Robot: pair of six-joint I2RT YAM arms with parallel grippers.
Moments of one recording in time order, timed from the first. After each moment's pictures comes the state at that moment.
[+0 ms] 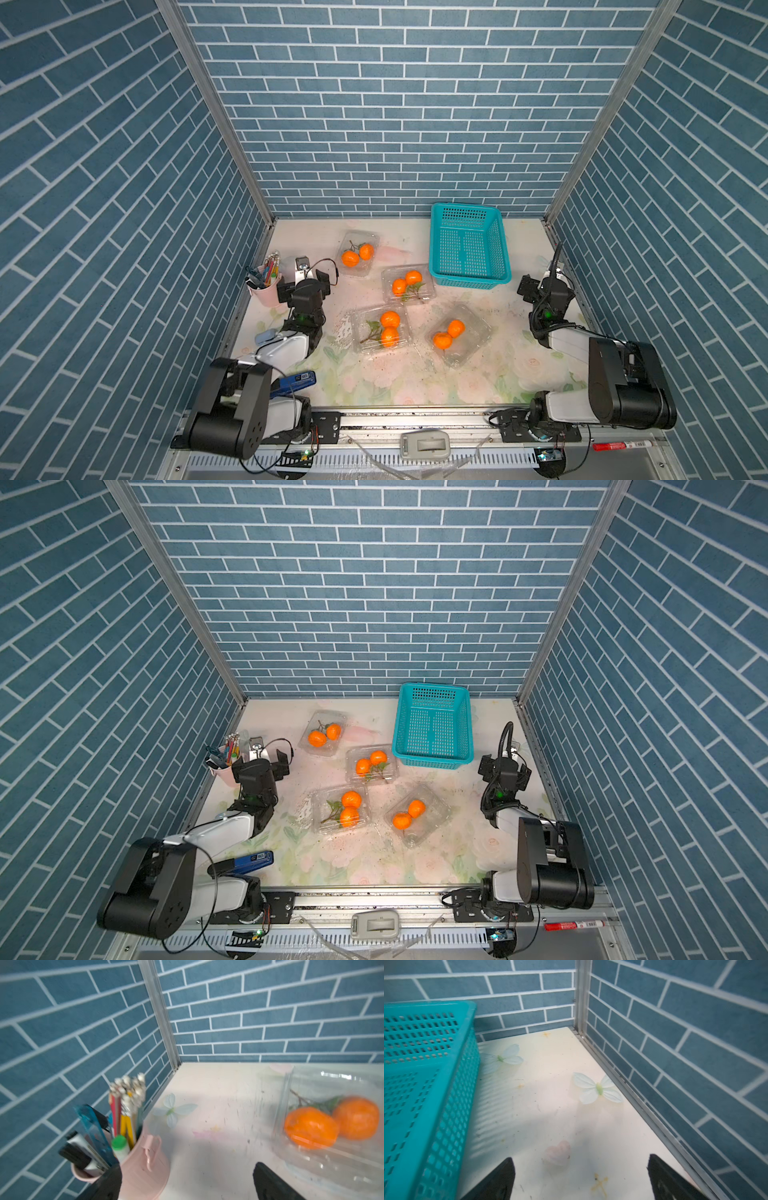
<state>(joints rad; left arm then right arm) -0.17 1.25 0.46 0.53 -0.59 0.03 -0.03 1.38 0.43 0.56 0.34 0.10</state>
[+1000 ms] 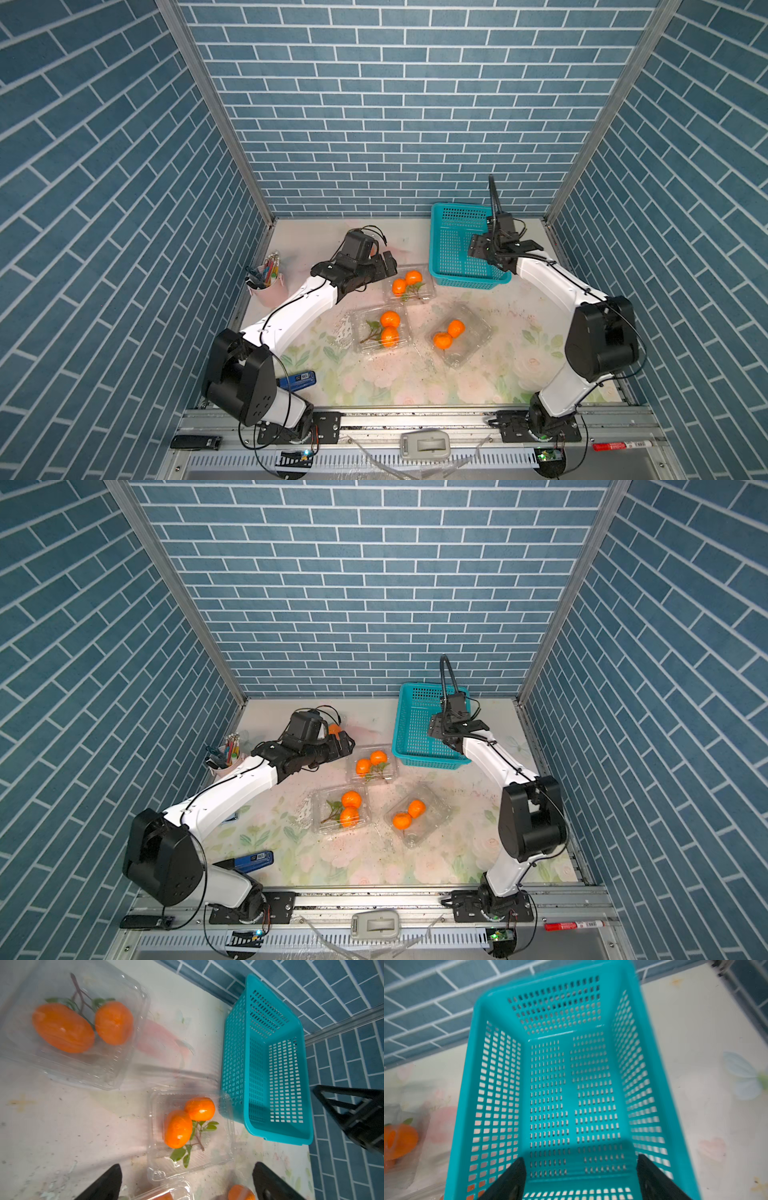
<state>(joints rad) -0.48 1.48 1.16 -0.43 0.07 -0.73 0.36 1.74 1.40 -0.48 0.17 0.45</state>
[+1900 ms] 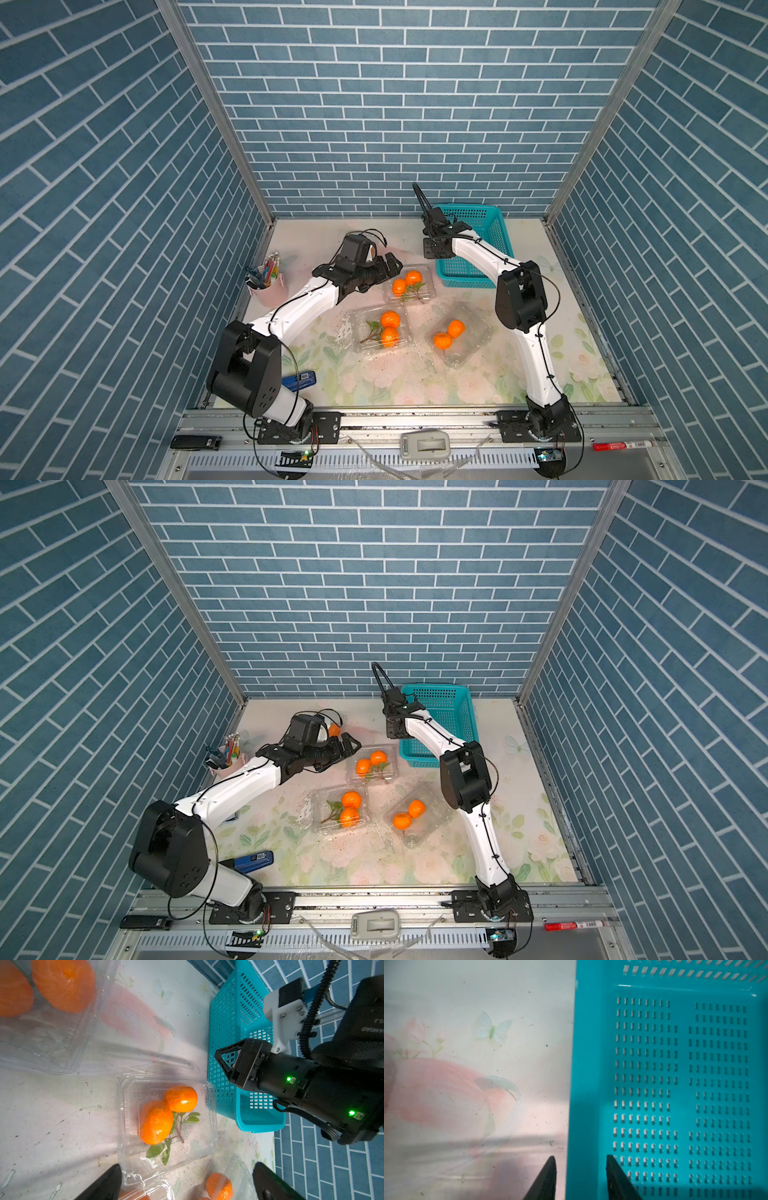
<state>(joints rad) -0.45 1.51 1.10 -0.30 0.26 -0.79 0.57 2.31 2.05 -0.80 0.24 0.36</state>
